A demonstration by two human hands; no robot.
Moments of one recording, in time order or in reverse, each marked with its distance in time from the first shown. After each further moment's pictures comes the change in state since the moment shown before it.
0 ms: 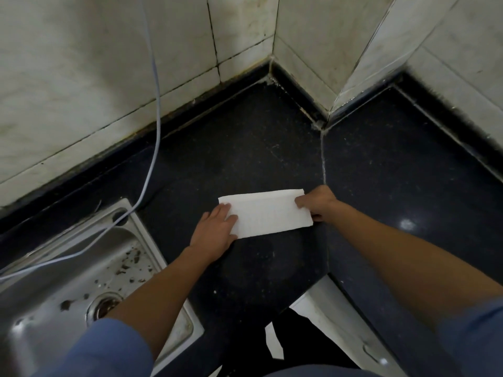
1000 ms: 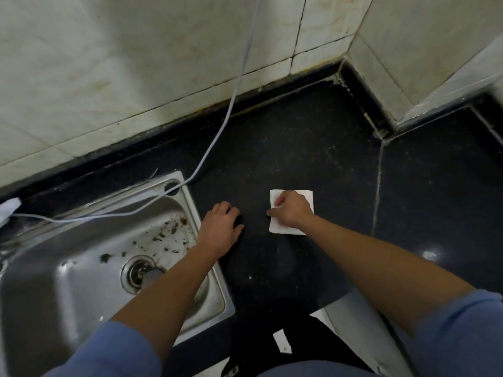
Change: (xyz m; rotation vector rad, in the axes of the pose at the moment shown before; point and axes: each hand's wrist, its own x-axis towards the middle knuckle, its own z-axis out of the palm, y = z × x) left_hand -0.065 -0.056 0.009 -0.250 0.188 -0.299; right_hand -0.038 -0.051 0.149 -0.488 -0.088 -0.452
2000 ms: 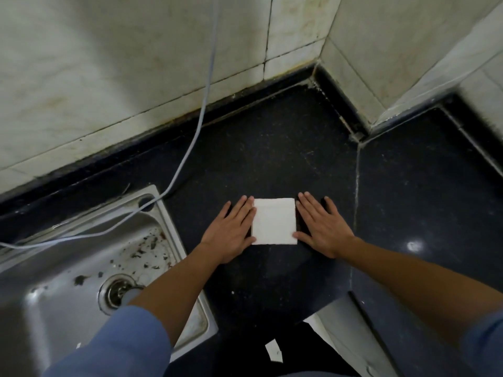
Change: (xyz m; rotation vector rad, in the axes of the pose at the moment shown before) left_hand 0.042 0.043 0.013 0.386 -0.157 0.402; right_hand -0.010 0.129 -0.049 -0.927 0.114 -0.454
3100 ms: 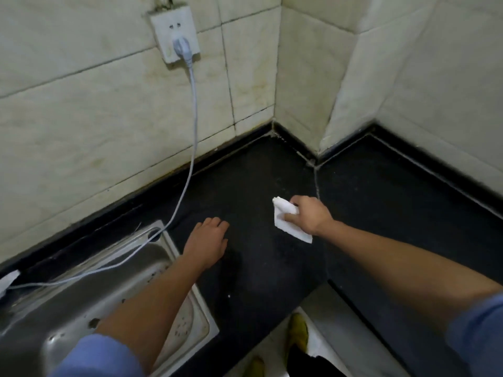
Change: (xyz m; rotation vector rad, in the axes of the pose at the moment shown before) left_hand -0.079 0.030 -0.086 -0.052 0.206 -0.201; right_hand -0.068 -0.006 -0.110 0.741 0.237 0.378
